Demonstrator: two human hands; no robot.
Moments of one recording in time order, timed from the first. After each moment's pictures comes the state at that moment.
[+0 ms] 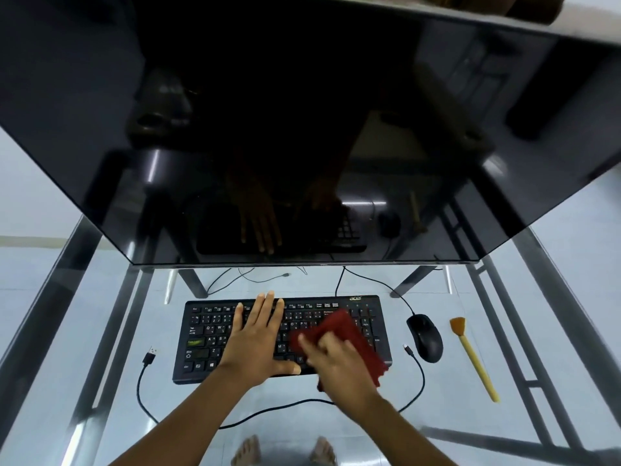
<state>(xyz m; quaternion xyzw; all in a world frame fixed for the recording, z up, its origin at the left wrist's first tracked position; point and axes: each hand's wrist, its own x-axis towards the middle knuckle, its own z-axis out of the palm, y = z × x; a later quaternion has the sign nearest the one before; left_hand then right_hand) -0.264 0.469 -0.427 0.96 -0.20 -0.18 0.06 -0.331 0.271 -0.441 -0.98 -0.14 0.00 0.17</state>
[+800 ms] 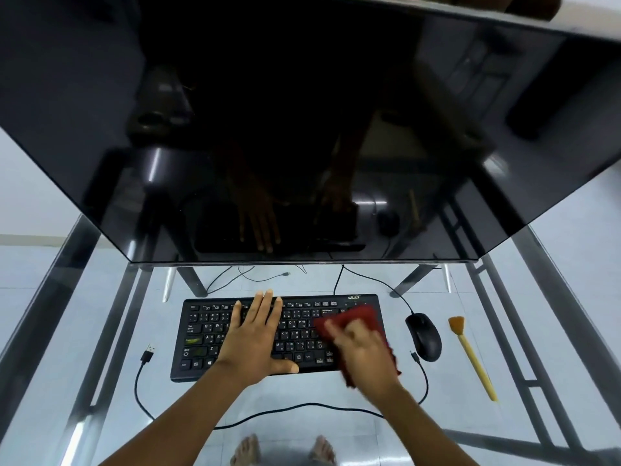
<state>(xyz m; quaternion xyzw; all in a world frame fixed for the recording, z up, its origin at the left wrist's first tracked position) -0.262 0.469 -0.428 0.96 -0.21 -0.19 0.03 -0.319 0.233 -0.430 -0.98 -0.11 0.00 0.17</state>
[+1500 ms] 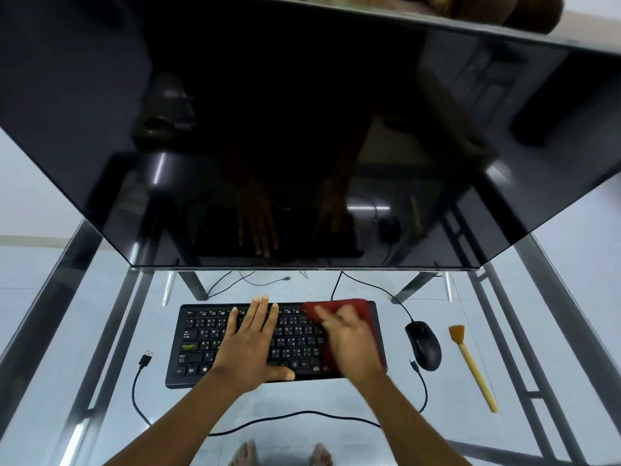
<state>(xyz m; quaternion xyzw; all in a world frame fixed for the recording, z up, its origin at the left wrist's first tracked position) -0.264 0.473 -0.429 0.96 -0.20 -0.19 0.02 -0.280 0.255 -0.430 -0.98 -0.01 -0.02 0.20</state>
